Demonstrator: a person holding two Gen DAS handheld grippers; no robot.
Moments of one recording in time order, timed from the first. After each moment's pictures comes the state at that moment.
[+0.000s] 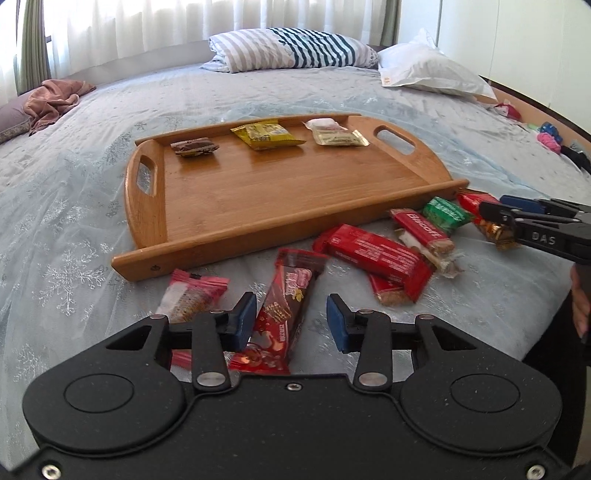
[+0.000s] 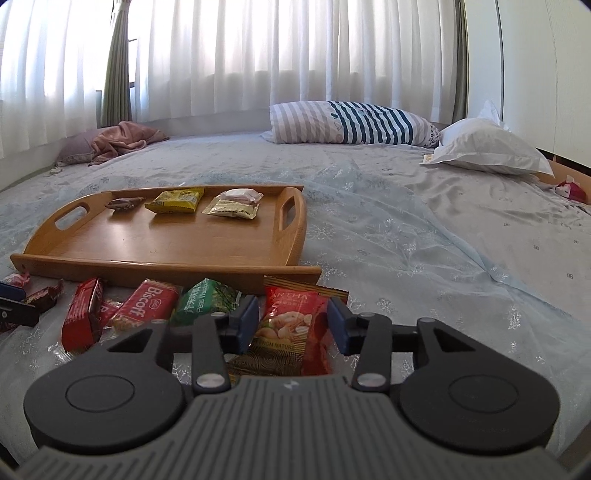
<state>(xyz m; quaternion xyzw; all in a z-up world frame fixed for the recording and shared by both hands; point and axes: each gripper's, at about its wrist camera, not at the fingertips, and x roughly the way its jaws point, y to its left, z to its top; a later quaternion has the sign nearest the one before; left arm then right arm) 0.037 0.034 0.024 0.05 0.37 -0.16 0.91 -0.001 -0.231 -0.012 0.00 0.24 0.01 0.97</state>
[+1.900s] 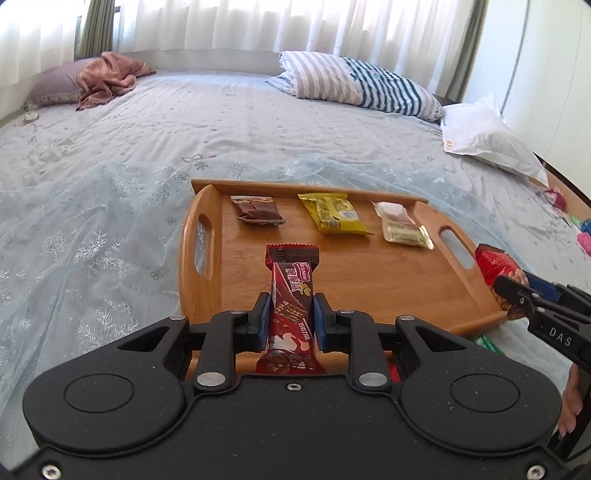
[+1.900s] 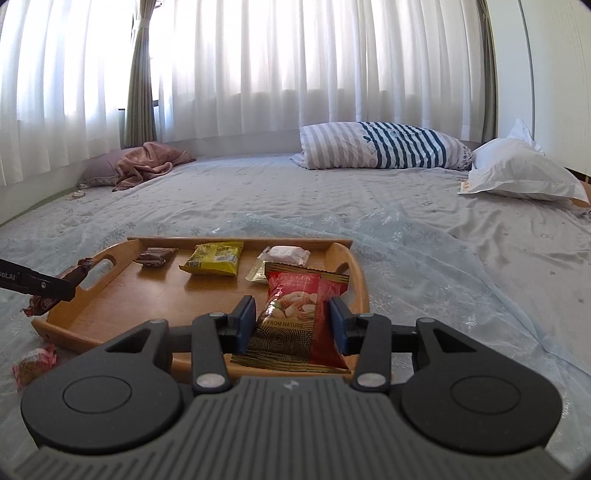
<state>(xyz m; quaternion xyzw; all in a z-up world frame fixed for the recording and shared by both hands) 0.127 0.070 0.075 -0.06 0.36 -0.08 0.93 0.061 -0.197 0.035 0.01 0.21 0.06 0.97</state>
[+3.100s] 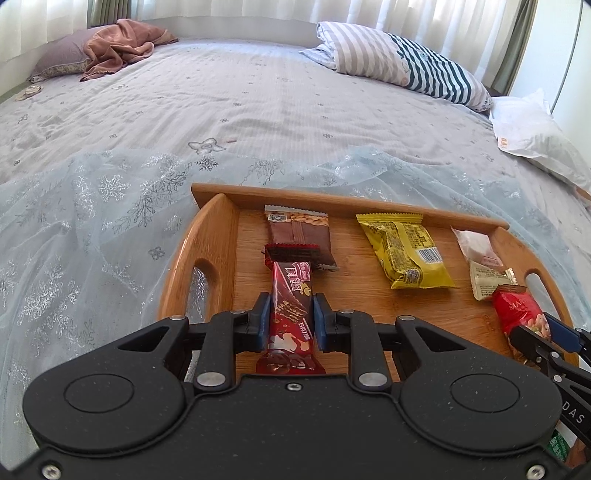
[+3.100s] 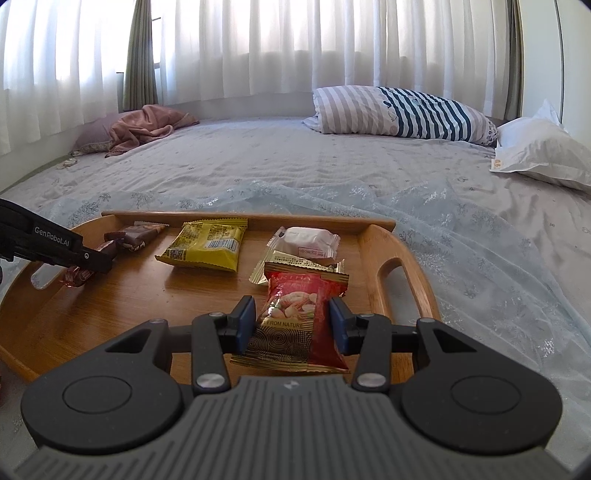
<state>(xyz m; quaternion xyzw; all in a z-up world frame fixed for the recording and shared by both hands) 0.265 0.069 0.022 -0.07 0.40 -0.03 0.91 0.153 -0.166 -0.001 0.00 0.27 0.07 0.96</state>
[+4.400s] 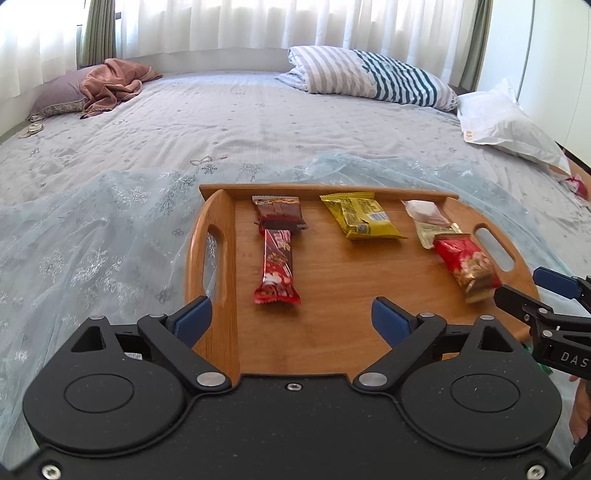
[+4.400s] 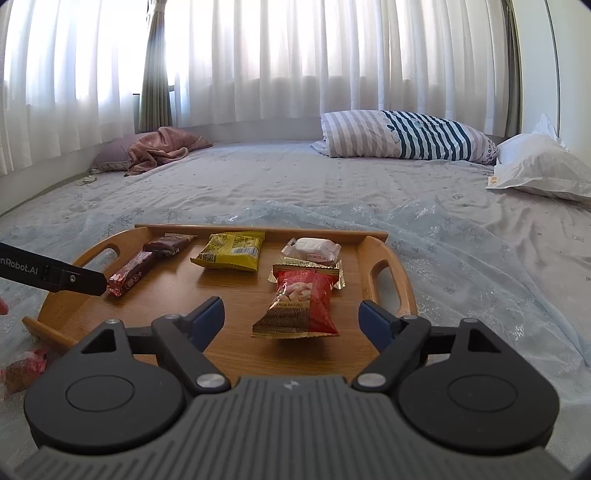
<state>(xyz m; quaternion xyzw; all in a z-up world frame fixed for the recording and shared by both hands) 0.153 0.067 0.054 -0.02 0.35 -0.06 0.93 0.092 -0.174 0.018 0.00 0.23 0.09 0.97</state>
